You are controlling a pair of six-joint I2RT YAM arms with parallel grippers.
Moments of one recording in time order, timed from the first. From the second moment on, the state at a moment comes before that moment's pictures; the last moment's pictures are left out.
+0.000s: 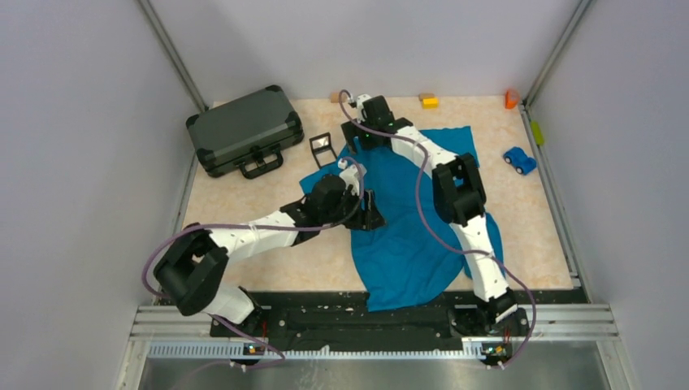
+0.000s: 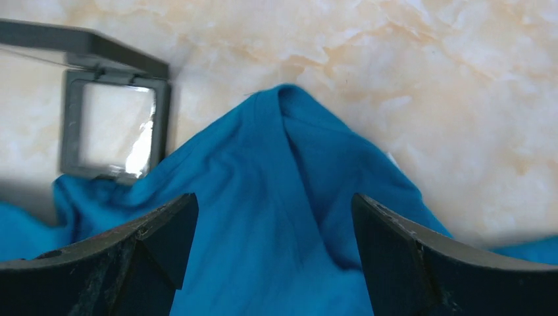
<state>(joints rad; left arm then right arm) -0.79 1.49 0.79 0.17 0.31 -0.68 0.51 2.48 2.15 -0.41 -0.07 0.02</state>
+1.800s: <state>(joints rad) -0.31 1.71 0.71 0.40 0.16 -0.66 1.12 1.64 0.73 0.16 0.20 0.39</state>
